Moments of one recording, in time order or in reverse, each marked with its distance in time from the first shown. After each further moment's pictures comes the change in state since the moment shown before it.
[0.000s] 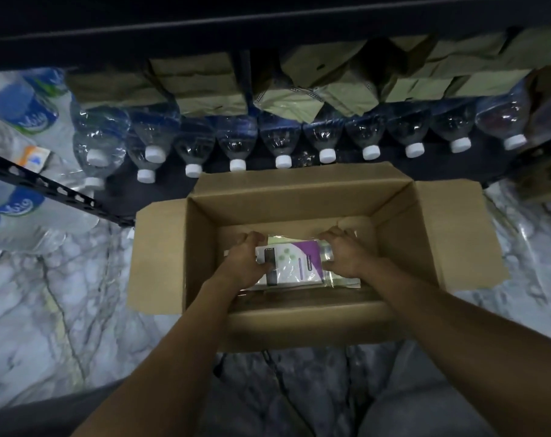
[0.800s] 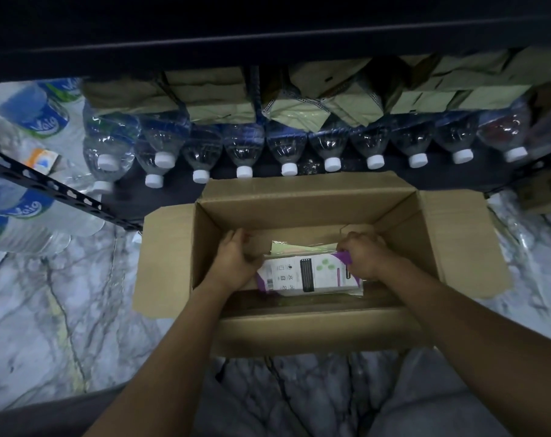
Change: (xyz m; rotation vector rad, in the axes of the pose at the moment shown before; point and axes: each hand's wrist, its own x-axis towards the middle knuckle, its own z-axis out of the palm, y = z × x) left_hand -0.005 -0.004 -0.024 0.020 0.154 -0.008; right_hand -0.016 0.005 -0.031 -0.190 -0.027 0.042
